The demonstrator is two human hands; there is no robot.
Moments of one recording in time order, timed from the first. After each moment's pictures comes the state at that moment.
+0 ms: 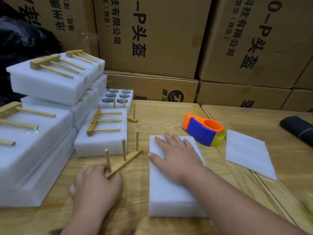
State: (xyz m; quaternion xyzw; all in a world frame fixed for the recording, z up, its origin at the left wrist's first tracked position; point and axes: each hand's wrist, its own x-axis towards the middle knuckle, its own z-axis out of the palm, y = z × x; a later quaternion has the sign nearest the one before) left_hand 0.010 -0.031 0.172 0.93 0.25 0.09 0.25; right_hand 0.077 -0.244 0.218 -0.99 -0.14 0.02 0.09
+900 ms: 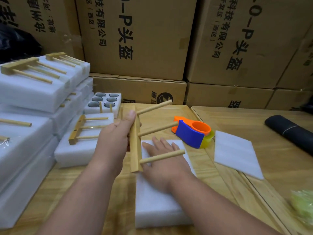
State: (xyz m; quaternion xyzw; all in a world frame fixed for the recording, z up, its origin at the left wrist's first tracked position) left_hand 0.072 -0.092 0.264 0.62 0.01 0.11 0.78; right_hand 0.074 -0.241 0.219 -0.98 -0.14 0.02 0.10
